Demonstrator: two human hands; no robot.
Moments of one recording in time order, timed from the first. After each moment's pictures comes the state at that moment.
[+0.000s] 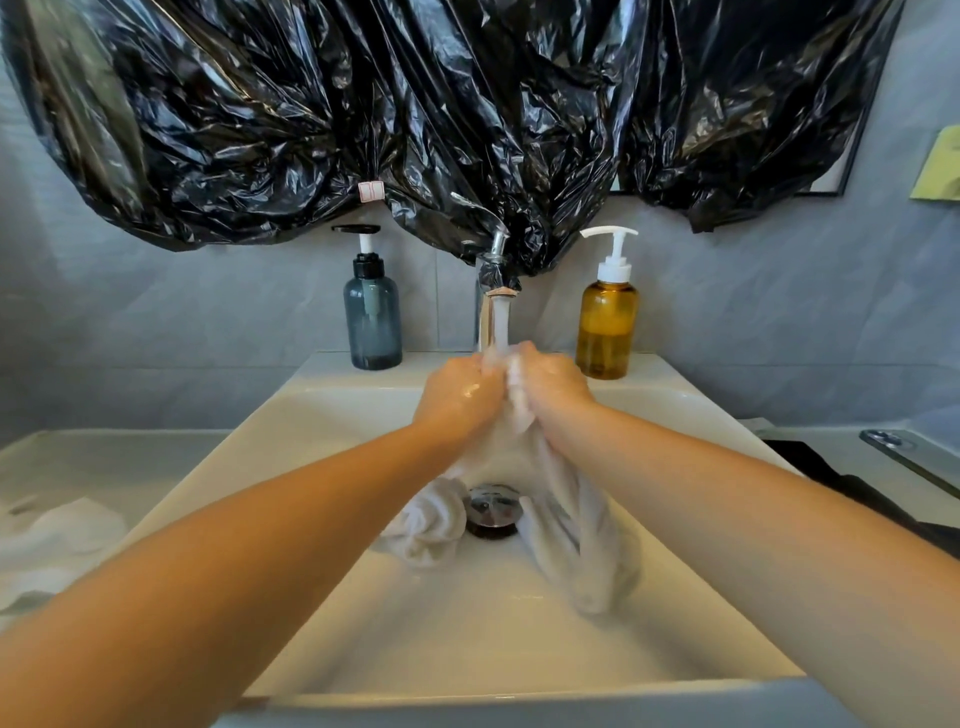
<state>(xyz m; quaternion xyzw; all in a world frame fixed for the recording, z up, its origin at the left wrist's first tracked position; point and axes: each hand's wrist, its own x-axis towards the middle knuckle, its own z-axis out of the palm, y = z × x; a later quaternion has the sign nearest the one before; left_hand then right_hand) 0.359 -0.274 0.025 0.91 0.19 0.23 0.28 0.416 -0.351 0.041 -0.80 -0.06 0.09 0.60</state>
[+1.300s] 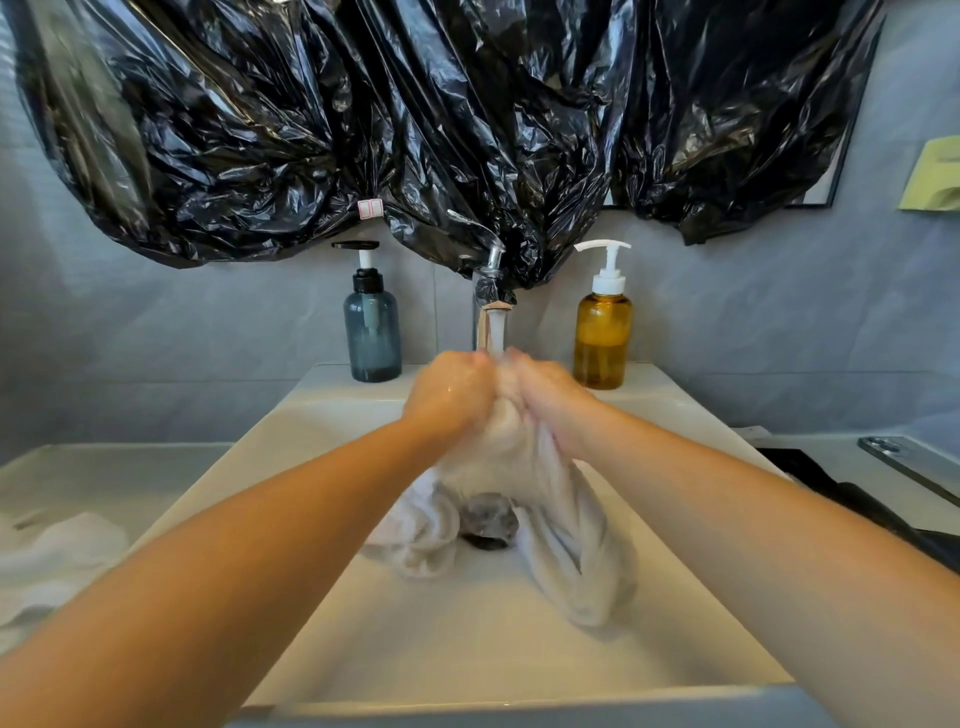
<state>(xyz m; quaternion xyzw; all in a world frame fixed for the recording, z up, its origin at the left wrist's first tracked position) 0.365 -0.271 0.041 0.87 0.23 0.25 0.35 0.427 -0.362 0.039 -0.81 -0.18 0.13 0.55</state>
